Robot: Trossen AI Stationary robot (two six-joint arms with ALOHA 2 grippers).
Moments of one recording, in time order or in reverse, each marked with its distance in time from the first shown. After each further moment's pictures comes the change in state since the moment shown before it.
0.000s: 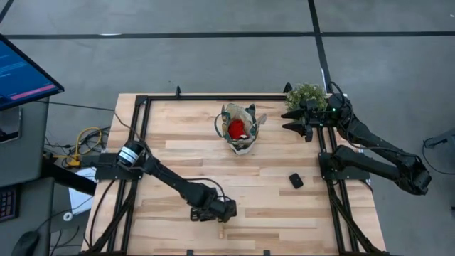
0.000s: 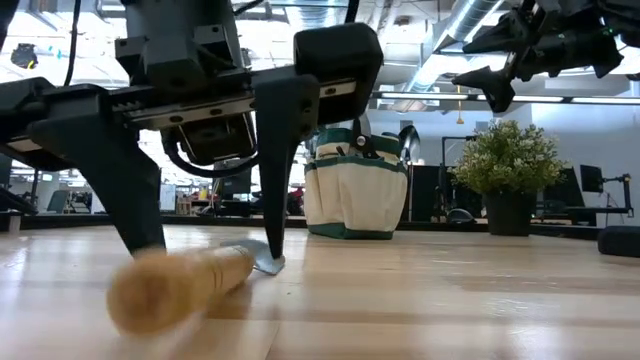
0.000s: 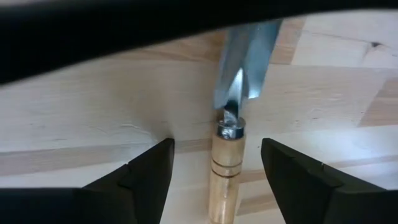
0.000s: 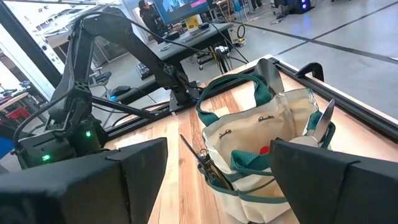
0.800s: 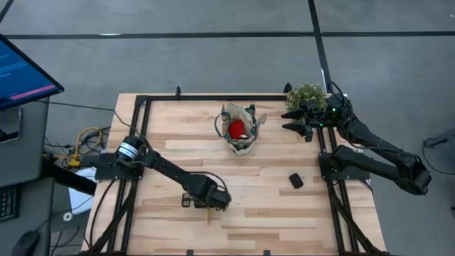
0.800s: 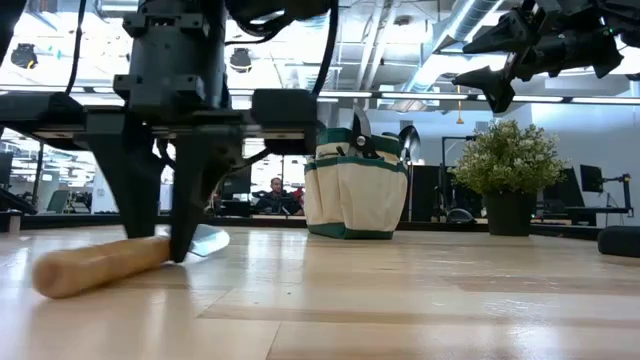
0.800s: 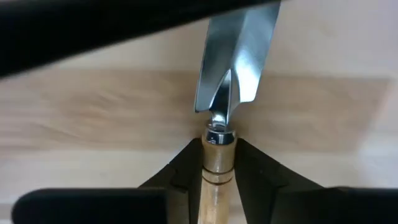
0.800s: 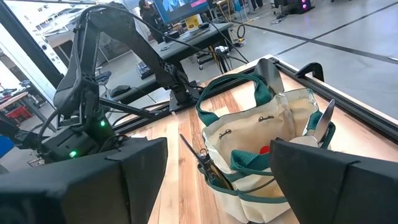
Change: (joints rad) left arm 0.075 -0.050 -0.008 -0.280 0.042 0.120; right arm 0.000 0.000 0.000 -0.002 0.000 -0.003
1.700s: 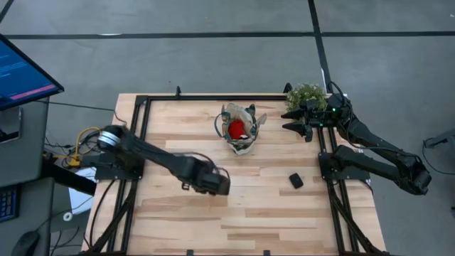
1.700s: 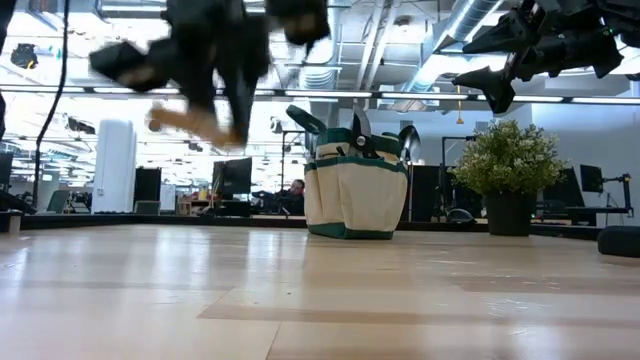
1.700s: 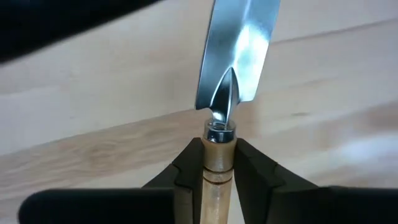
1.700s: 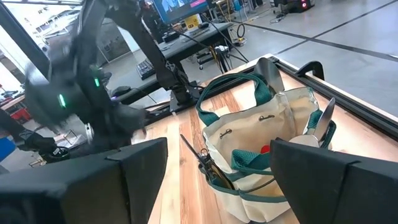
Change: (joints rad) left arm 0.075 -0.208 0.002 -0.065 -0.118 0.285; right arm 0.000 0.000 0.000 0.000 0.000 0.011
